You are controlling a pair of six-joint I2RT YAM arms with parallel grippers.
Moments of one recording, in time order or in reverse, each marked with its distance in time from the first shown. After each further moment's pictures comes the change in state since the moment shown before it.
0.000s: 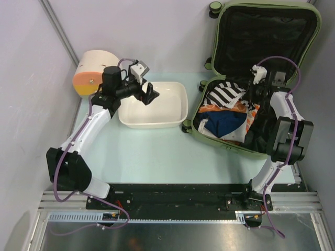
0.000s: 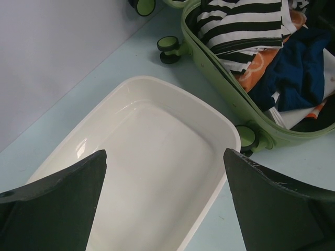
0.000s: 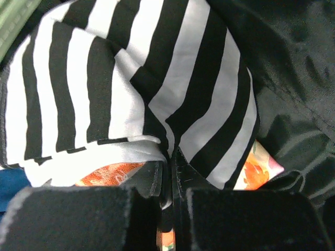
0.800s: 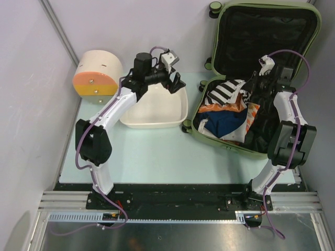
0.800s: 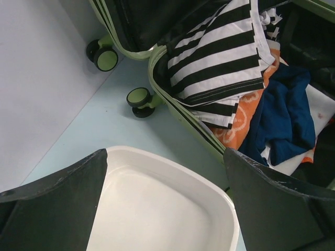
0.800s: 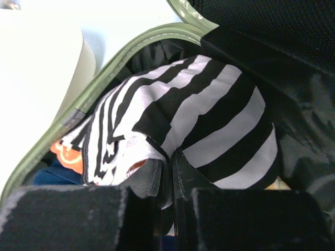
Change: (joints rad) left arm -0.182 0.380 0.392 0.046 0.003 -0.016; right arm -0.024 -0.061 0.004 0.185 -0.218 0.274
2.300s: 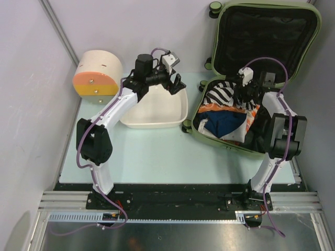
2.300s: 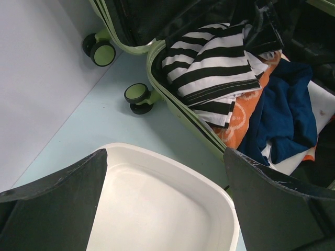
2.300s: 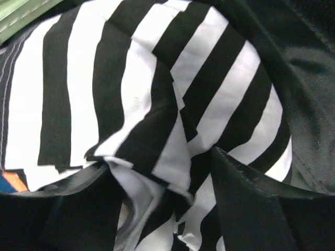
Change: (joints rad) left arm -0.006 0.026 0.003 0.008 -0.003 0.000; right arm 0.081 0.115 -0.019 -0.089 0.116 -0.496
